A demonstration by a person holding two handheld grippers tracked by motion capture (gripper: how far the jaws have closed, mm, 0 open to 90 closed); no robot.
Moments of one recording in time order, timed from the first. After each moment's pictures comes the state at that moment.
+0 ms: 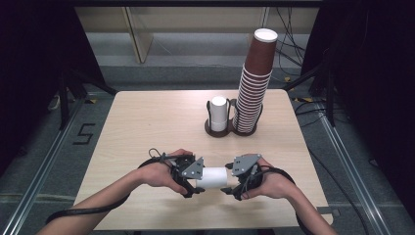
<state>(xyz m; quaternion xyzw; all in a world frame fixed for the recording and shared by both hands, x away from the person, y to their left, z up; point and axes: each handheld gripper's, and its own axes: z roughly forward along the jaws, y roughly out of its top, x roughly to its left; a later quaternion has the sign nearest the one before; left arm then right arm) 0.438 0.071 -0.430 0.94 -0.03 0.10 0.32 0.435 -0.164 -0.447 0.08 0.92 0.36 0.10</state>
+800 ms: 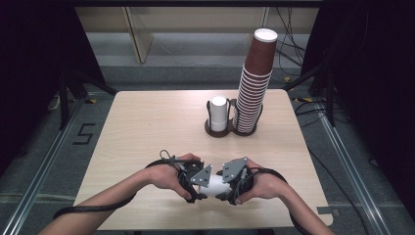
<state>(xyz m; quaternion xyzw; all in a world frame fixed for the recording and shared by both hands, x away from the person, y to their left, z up) 0.431 0.052 -0.434 0.95 -0.08 0.09 0.27 0.432 -0.141 -0.452 0.01 0.94 0.33 0.07</state>
